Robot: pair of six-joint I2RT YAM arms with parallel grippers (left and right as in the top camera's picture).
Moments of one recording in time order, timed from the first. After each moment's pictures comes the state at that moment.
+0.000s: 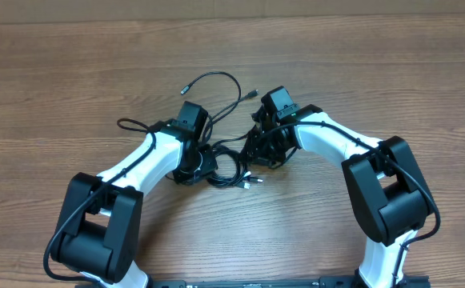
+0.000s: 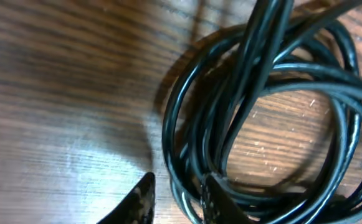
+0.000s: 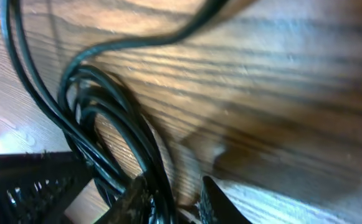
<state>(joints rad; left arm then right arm) -0.35 1.78 1.02 -0.71 0.20 -0.69 0.46 2.01 1.24 -0.59 -0.56 0.52</state>
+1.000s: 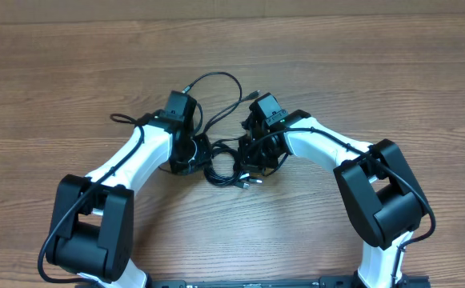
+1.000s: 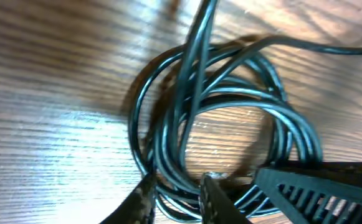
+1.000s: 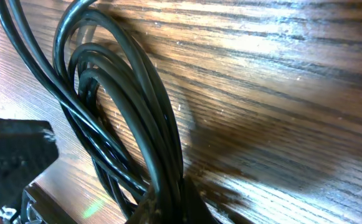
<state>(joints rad) -0.29 1.77 1.09 -0.73 0.31 -0.61 0.53 2.01 1.24 -0.59 -0.56 0.51</state>
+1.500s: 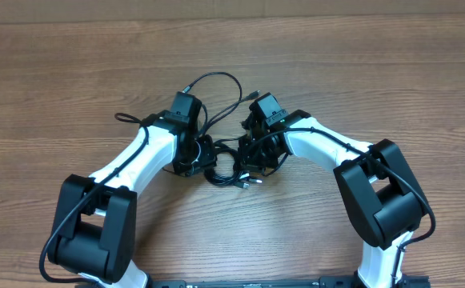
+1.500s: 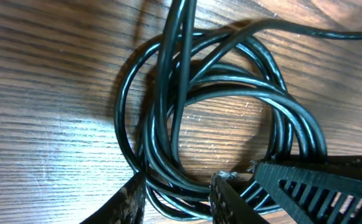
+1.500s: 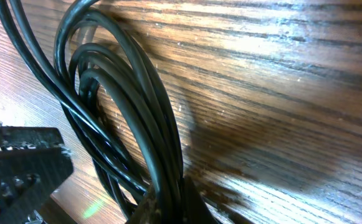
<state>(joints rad) -0.33 1.77 1.08 -0.73 0.28 -0.62 0.53 2.01 1.24 -0.59 -0.56 0.51</state>
